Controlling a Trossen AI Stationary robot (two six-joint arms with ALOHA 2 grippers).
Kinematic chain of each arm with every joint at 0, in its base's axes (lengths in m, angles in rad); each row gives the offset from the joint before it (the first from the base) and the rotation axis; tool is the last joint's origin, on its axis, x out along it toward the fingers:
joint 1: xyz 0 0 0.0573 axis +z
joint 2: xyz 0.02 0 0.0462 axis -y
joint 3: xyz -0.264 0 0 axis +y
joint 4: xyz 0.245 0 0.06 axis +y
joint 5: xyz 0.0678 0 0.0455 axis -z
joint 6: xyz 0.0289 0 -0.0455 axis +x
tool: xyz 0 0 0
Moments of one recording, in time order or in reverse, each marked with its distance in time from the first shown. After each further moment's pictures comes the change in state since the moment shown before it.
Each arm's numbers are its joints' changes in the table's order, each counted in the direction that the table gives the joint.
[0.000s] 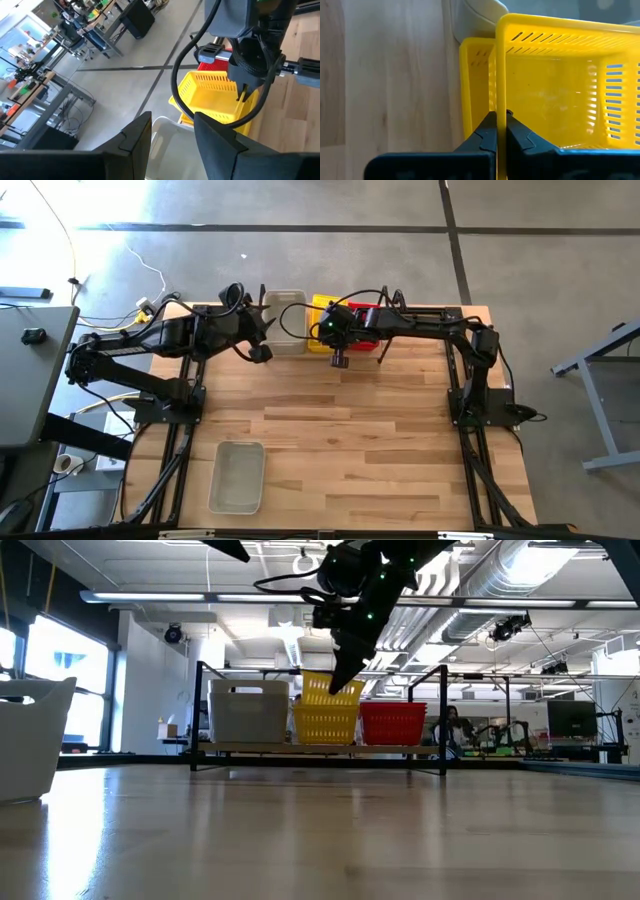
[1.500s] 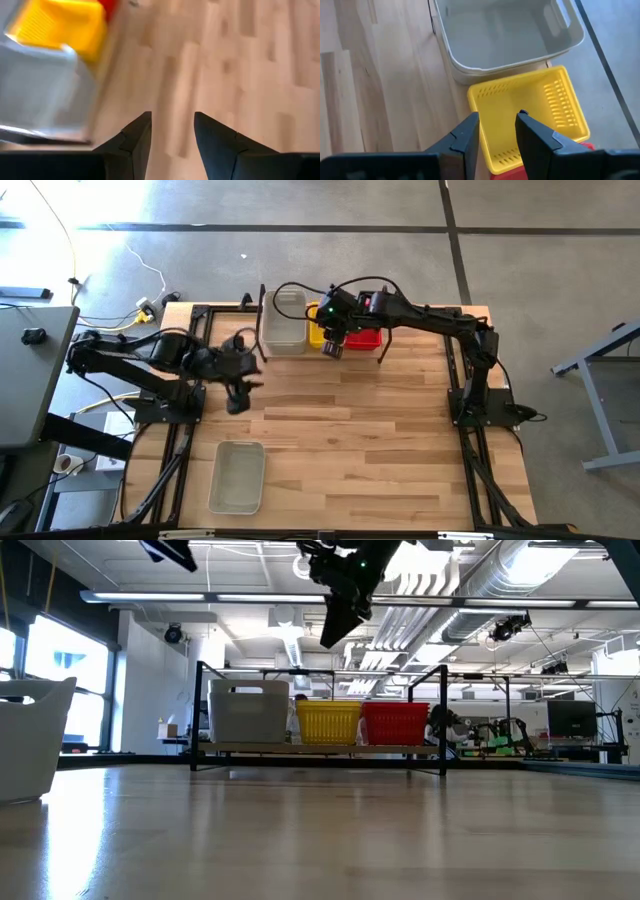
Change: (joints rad) left arm -0.237 0.013 0.001 0.439 0.421 -0.552; right arm 0.019 0.000 -0.287 0.234 -0.002 0.231
